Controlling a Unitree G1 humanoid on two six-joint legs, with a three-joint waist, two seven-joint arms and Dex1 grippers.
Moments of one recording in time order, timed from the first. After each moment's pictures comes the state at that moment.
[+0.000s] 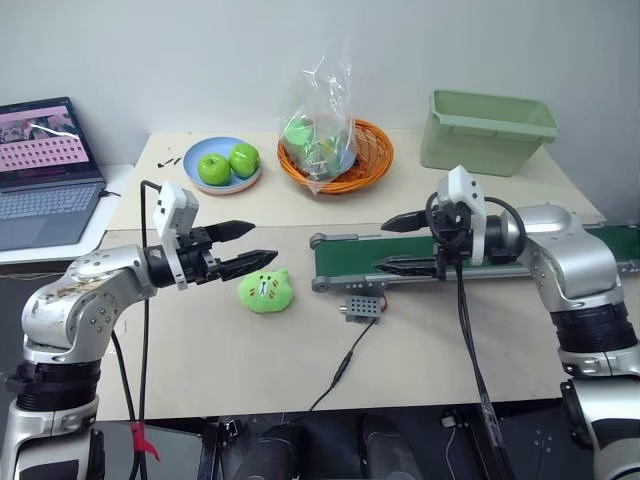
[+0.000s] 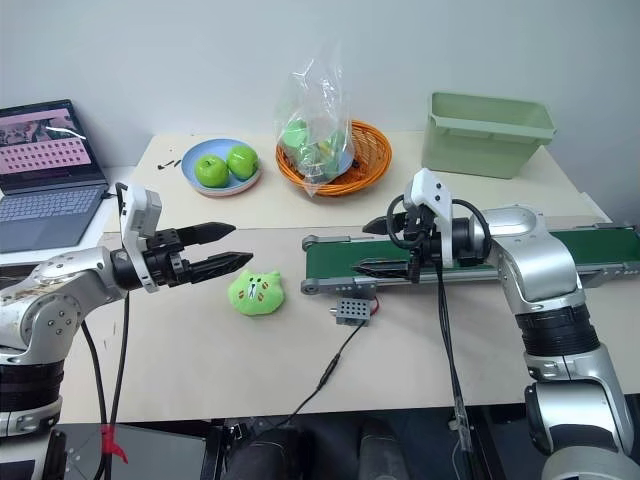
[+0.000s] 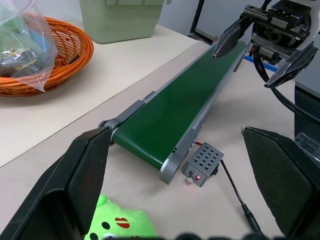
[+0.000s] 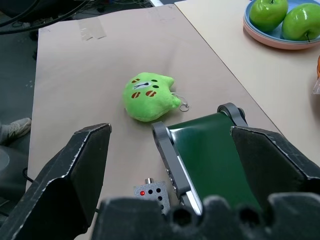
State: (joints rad) left arm -0.42 0.74 0.17 -0.22 -0.75 0.77 -0.88; right arm -0.72 -0.73 0.10 0.01 0.41 0.57 1.24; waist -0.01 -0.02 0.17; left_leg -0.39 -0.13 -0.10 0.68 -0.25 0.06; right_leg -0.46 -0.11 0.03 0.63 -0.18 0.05
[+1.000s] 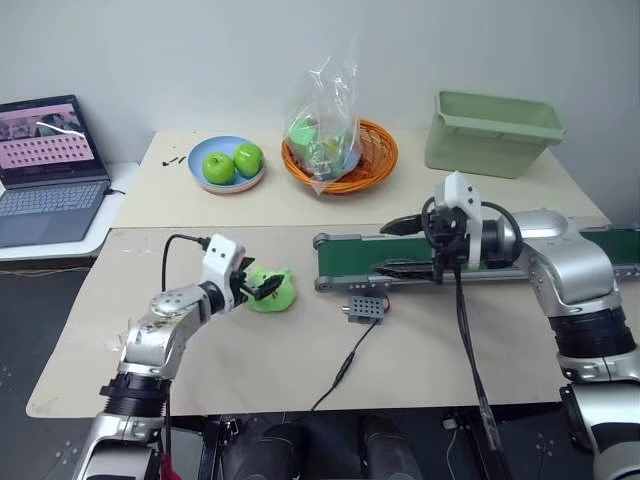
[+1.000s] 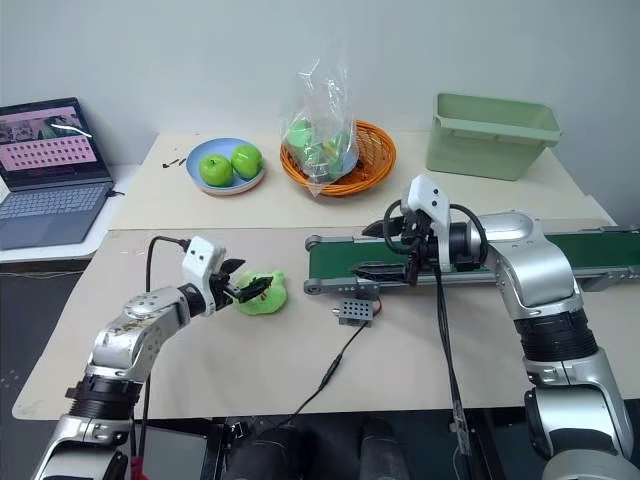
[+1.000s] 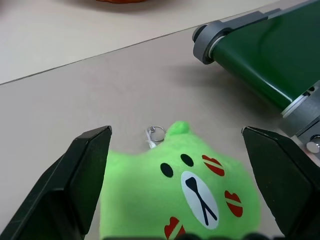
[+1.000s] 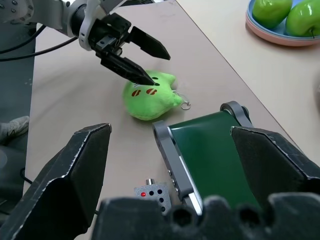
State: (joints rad) left arm -0.34 0.46 -0.02 0.03 -0.32 0.53 -0.58; right arm -0.69 -0.73 0.10 -0.02 0.41 0.57 1.20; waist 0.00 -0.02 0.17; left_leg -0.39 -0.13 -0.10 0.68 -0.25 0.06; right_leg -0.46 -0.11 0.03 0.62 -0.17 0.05
